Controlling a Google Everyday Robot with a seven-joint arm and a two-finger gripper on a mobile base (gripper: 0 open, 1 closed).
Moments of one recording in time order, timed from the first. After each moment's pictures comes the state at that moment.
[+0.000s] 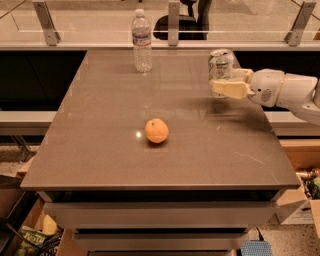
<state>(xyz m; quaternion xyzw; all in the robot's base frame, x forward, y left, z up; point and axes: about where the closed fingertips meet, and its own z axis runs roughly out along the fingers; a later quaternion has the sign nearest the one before) 0.644 -0.181 0.887 -0.34 0.67 0.34 0.56</state>
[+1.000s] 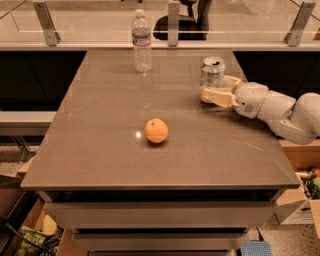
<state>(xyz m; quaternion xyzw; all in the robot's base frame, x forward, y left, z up) 0.660 -0.161 0.852 -0.33 0.62 0.33 0.63</state>
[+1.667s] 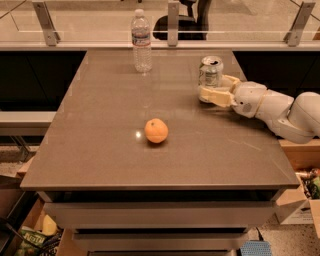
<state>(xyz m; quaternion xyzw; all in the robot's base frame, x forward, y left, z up) 0.660 -0.155 0.854 -0.33 0.62 0.33 0.63</state>
